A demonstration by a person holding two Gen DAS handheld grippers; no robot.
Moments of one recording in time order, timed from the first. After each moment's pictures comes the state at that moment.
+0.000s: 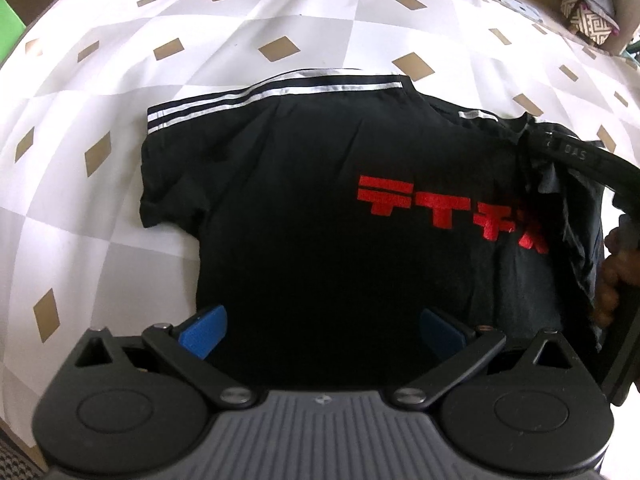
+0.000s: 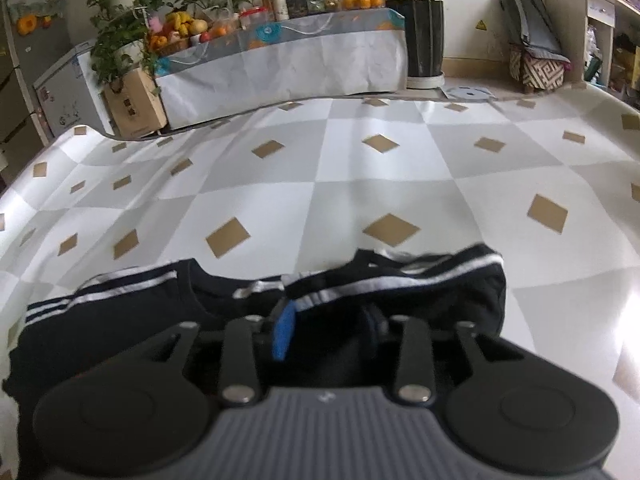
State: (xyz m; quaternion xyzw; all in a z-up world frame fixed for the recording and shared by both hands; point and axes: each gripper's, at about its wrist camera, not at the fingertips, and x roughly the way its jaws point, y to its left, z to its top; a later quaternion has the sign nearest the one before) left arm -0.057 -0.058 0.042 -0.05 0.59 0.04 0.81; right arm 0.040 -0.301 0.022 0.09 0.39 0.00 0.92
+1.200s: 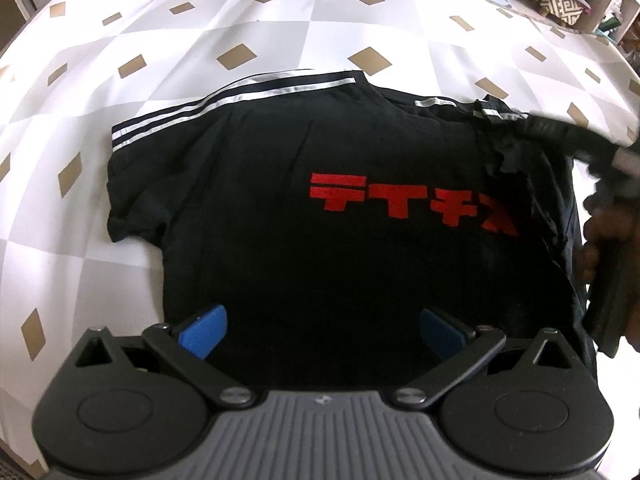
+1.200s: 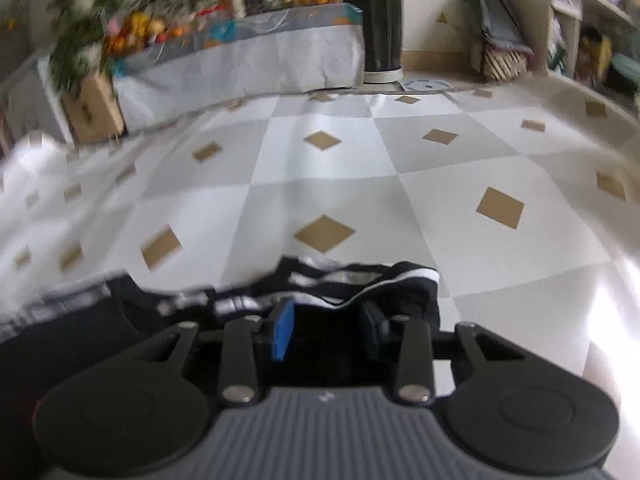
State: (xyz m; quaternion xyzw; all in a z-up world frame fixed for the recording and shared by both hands) left arm -0.056 -0.082 0.045 -0.02 0.58 0.00 0.81; right arm 0.052 -0.338 0.014 0.11 0.39 -0.06 0.91
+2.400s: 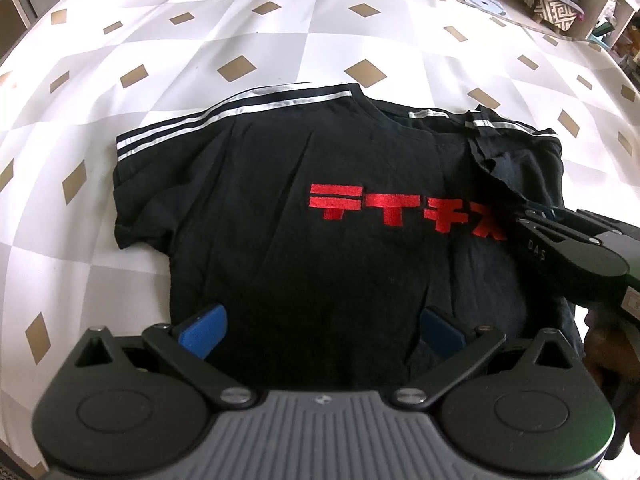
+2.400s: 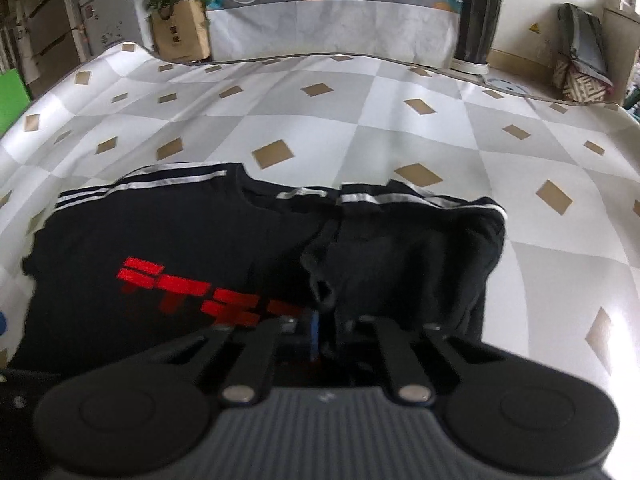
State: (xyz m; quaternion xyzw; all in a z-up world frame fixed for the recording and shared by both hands) left arm -0.061 -0.078 0.056 -0.03 0.57 -0.01 0.82; right arm -0.015 -0.276 0.029 0.00 0.45 0.06 0.89
